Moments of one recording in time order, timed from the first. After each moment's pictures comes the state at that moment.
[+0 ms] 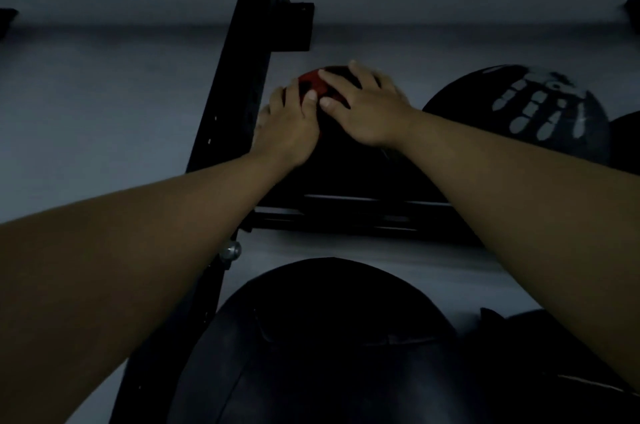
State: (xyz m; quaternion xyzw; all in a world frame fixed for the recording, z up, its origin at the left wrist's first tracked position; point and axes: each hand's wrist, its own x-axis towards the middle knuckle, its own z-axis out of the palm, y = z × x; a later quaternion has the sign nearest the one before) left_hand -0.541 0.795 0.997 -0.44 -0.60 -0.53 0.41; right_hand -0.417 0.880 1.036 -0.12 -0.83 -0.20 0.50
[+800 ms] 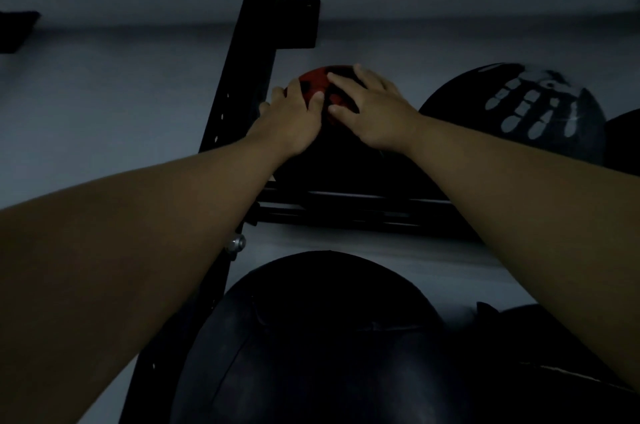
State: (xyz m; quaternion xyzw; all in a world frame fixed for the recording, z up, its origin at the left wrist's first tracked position) left_hand -0.520 0.777 0.999 -0.40 -0.68 -0.47 0.39; right_hand -0.402 0.883 1.028 -0.08 -0.85 -0.18 0.48
